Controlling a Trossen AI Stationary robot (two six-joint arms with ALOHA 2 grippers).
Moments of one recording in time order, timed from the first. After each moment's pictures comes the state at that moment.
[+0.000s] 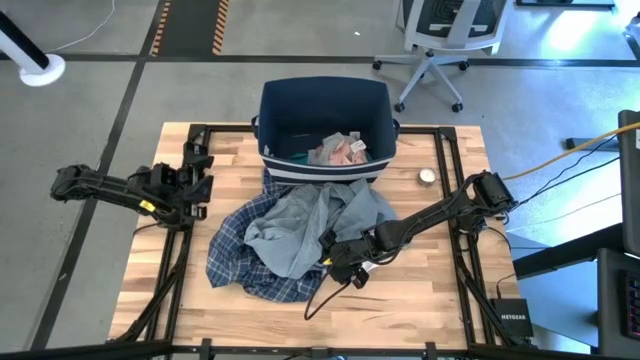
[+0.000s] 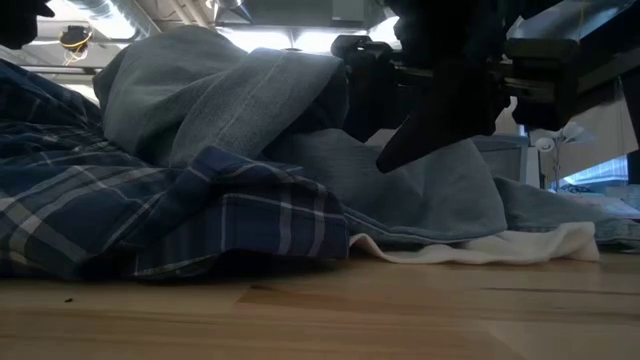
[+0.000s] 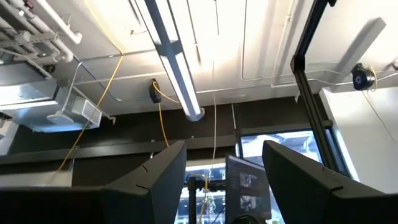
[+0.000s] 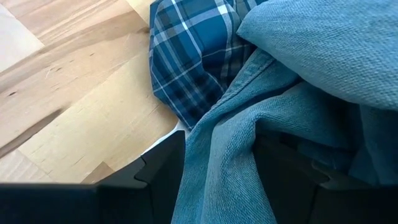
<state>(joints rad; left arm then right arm) -0.10 0.64 0.27 1.23 -0.15 0.22 0.35 1.83 1.15 -0.23 0.06 -0.54</state>
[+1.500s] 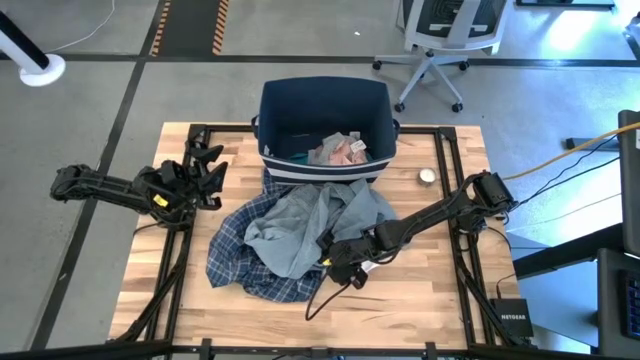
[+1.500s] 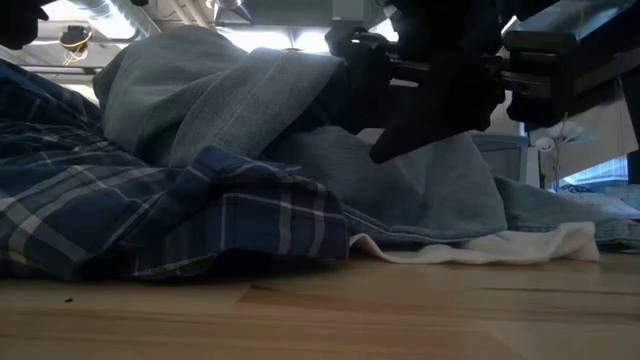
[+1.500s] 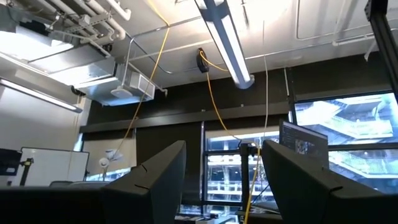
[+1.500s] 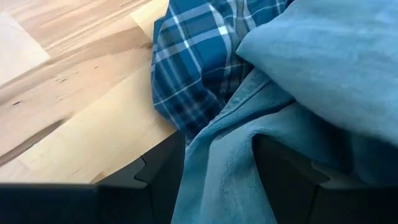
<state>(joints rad) -0.10 0.64 0.27 1.14 -0.39 0.31 0.35 1.83 1.15 -0.19 0.02 -0.58</state>
